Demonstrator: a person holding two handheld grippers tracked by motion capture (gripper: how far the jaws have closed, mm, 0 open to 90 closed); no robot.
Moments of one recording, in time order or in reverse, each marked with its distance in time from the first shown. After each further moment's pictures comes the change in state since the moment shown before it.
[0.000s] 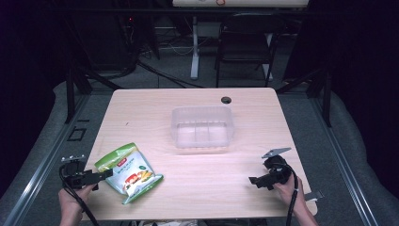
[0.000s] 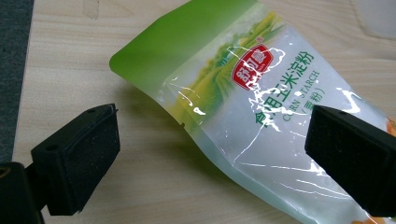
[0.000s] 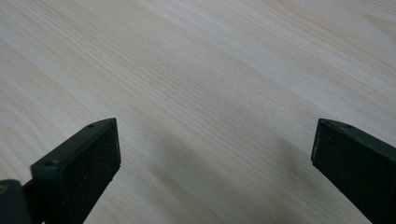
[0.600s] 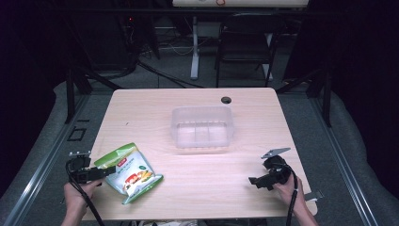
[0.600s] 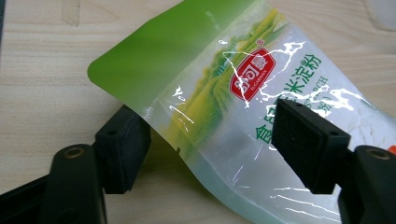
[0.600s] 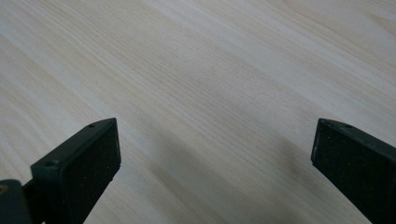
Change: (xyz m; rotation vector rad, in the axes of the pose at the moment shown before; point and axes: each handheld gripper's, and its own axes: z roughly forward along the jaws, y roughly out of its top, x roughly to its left) left arm -0.005 0.010 0.016 0.041 0.002 0.027; right arm 0.001 0.000 0.001 0.004 0.005 -0.008
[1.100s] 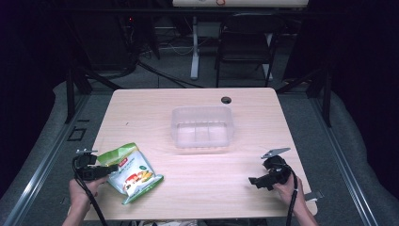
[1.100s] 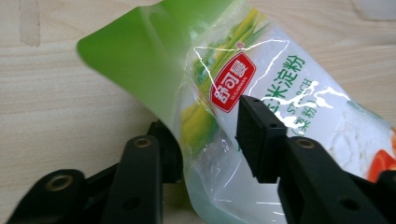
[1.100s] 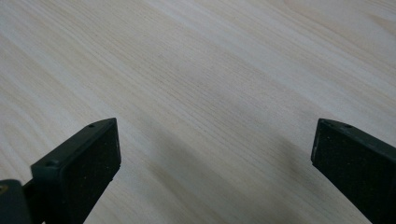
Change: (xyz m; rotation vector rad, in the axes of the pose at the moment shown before) left arm -0.011 0.008 0.006 0.012 -0.030 0.070; right arm 0.000 0.000 0.000 0.003 -0.003 -0.005
